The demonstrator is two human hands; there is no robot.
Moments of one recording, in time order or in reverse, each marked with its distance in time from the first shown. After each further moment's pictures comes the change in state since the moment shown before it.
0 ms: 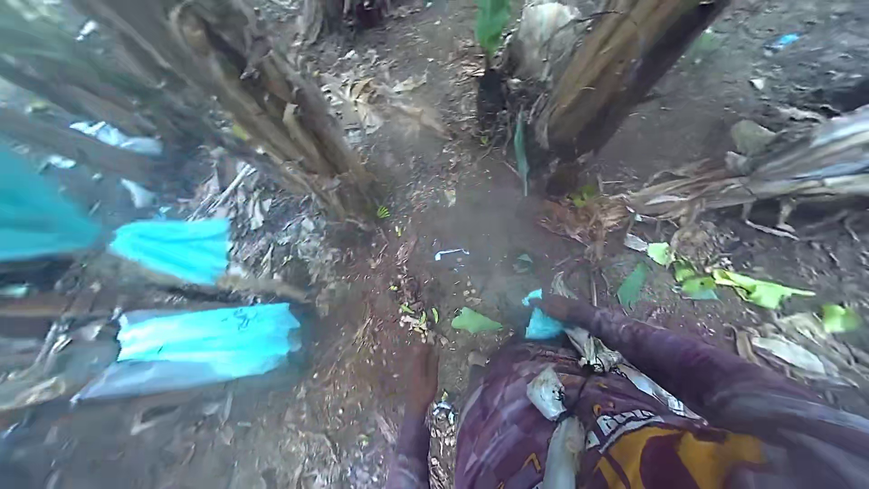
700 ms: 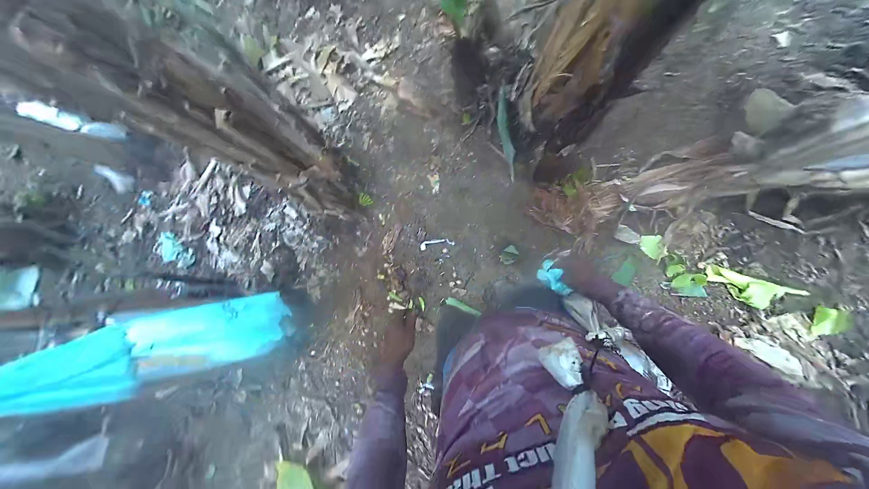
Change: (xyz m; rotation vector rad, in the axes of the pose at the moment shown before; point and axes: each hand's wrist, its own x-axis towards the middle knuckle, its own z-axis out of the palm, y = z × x) left_hand 0.147 0.099 0.017 0.155 0.017 -0.040; right_hand 0.018 0.062 -0.189 -0.154 0.155 -0.123
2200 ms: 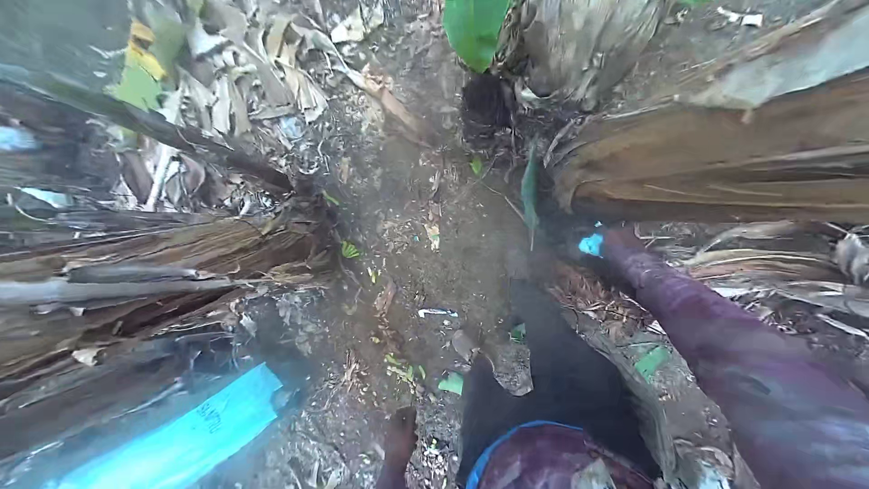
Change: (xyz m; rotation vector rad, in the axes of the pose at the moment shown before) left_hand 0.320 0.159 -0.039 -0.180 -0.248 -0.759; right_hand 0.545 0.119 -0.348 -0.257 -0.006 0.535
